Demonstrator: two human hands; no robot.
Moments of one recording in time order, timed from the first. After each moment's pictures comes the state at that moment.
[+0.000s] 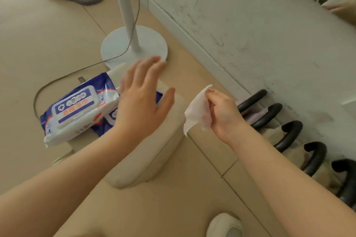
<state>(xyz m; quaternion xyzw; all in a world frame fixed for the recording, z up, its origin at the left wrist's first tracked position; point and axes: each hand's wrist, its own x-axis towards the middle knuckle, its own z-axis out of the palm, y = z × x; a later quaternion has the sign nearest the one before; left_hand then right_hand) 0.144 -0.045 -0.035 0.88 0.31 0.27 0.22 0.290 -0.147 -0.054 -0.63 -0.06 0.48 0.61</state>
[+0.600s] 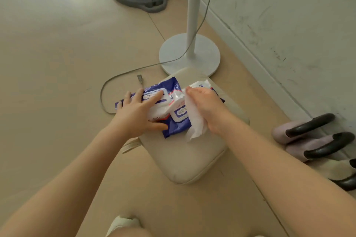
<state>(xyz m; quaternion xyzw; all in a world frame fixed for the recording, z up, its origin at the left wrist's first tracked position) 0.017 0.037 -0.073 0.84 0.50 -0.09 0.21 0.187 -0.031 -0.059 -0.68 -0.23 0.52 0.46</state>
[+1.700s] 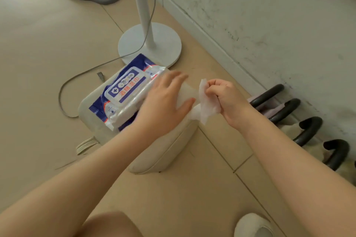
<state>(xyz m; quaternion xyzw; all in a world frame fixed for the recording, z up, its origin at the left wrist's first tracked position) 0.141 -0.061 -0.034 0.90 0.31 0.14 0.28 0.288 -0.136 -0.047 -0.71 -0.18 0.45 0.51</state>
